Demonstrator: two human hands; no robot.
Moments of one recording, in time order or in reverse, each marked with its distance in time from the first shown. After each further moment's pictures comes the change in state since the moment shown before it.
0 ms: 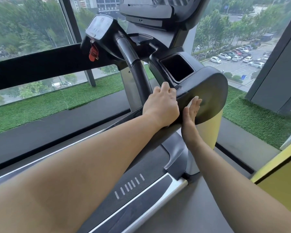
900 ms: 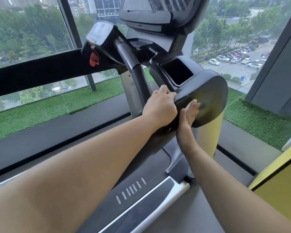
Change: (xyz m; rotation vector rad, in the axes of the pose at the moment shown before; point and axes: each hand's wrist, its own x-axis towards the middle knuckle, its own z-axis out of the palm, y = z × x) left_hand 0.005 -0.008 -0.005 -0.102 -0.007 0.026; right_hand -0.010 -0.014 0.020 0.041 0.060 0.020
